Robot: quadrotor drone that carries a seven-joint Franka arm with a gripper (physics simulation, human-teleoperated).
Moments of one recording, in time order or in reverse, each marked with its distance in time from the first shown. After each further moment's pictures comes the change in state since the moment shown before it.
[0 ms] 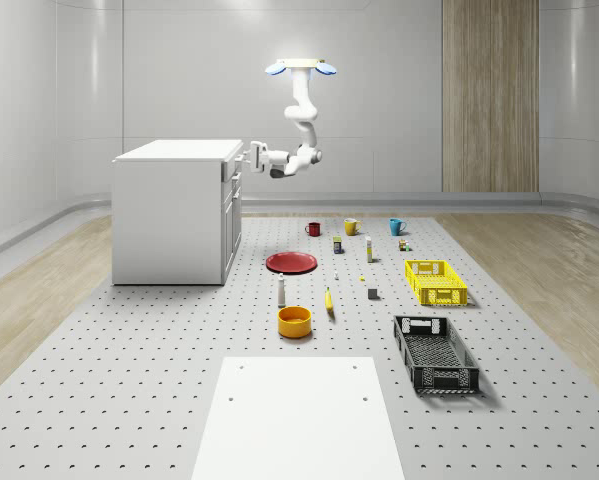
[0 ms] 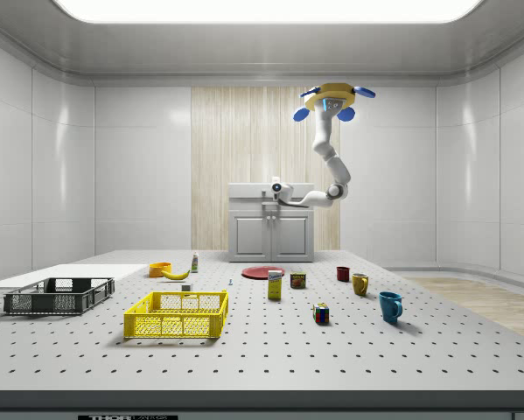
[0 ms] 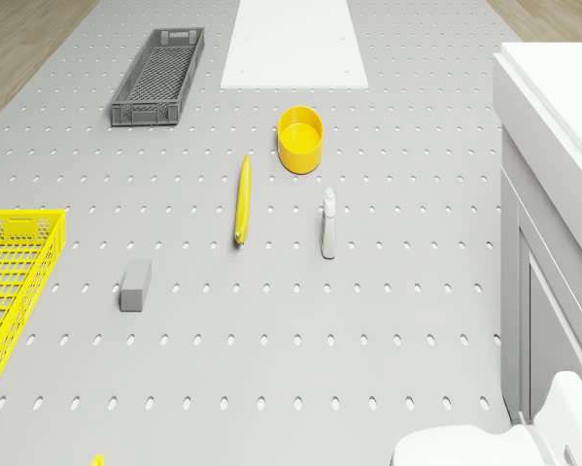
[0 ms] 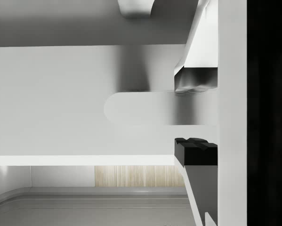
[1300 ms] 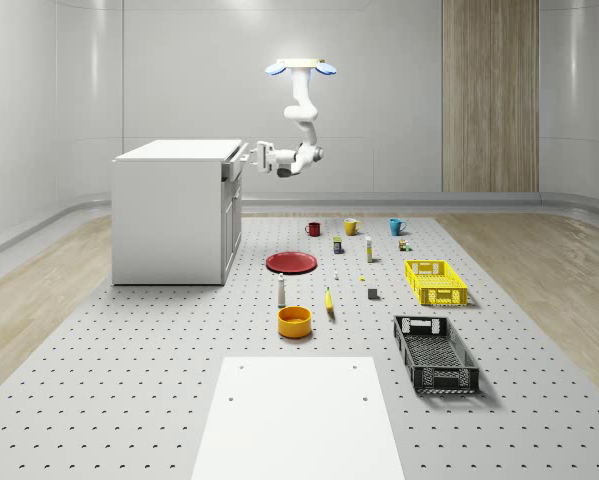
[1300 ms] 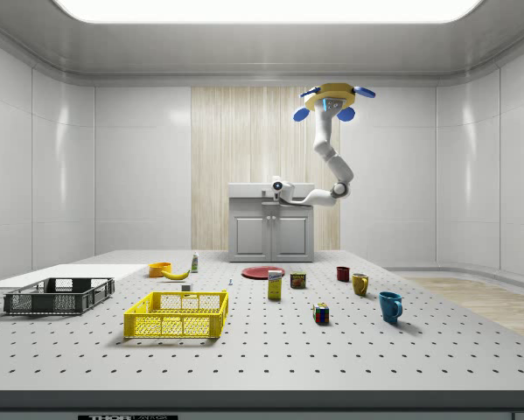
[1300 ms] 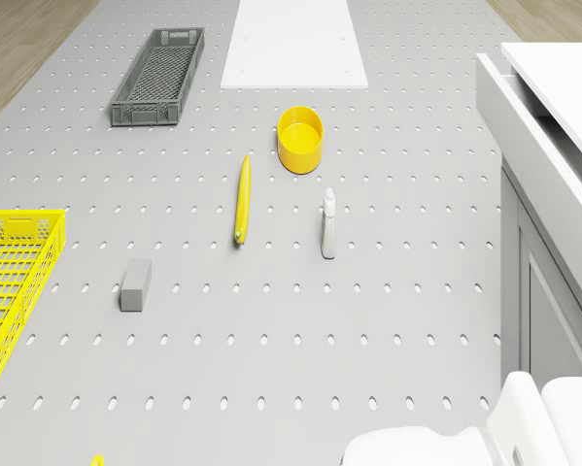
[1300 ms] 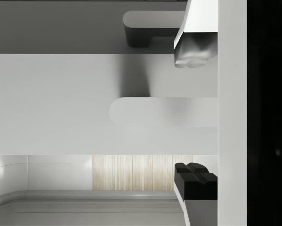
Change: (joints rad) arm -0.054 -0.063 -0.046 -0.062 -0.021 -0.082 -0.032
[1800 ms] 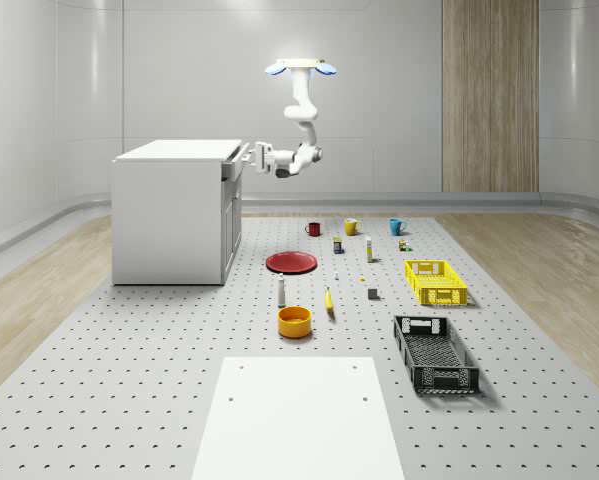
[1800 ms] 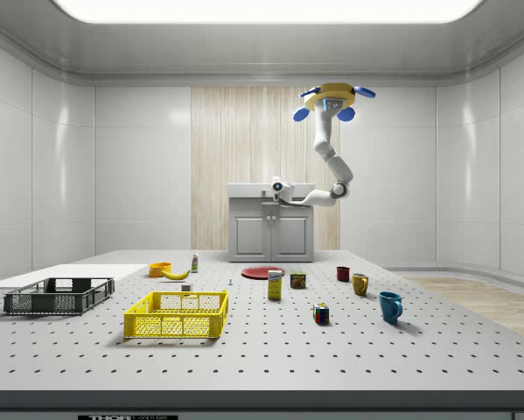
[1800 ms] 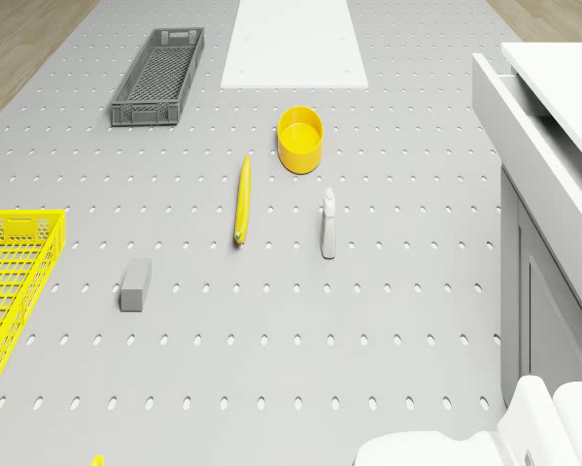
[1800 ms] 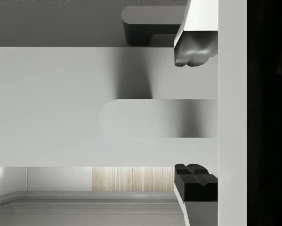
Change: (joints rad) arm -0.005 0.010 0.021 0.017 0.012 0.009 0.006
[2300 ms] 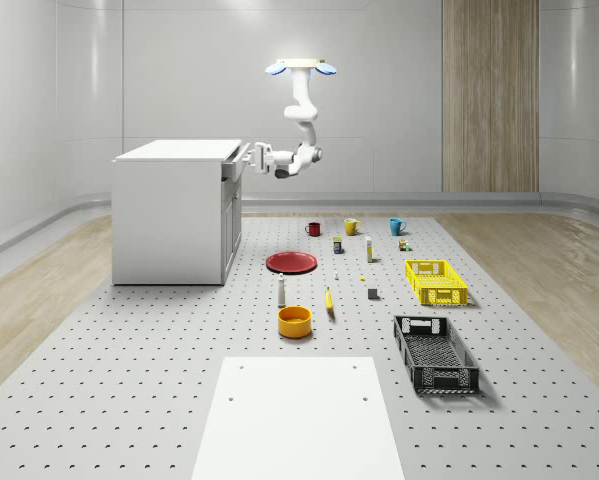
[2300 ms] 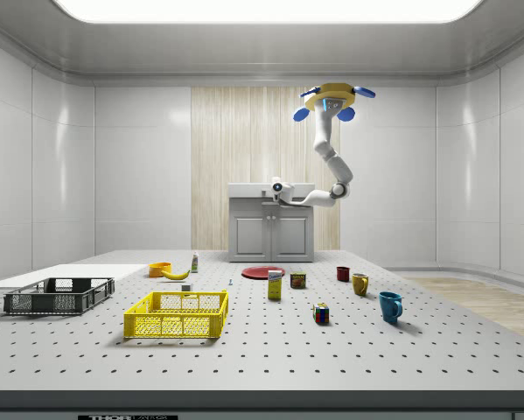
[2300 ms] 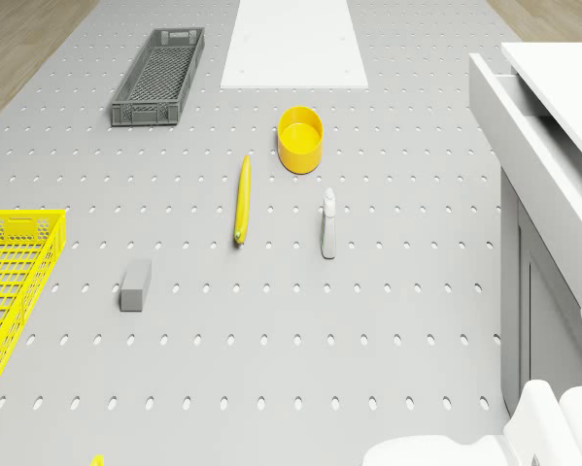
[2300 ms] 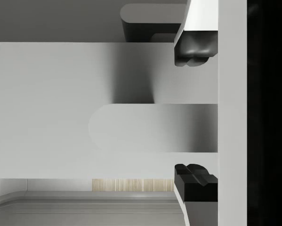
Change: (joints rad) arm -0.005 0.008 0.016 0.010 0.011 0.006 0.001
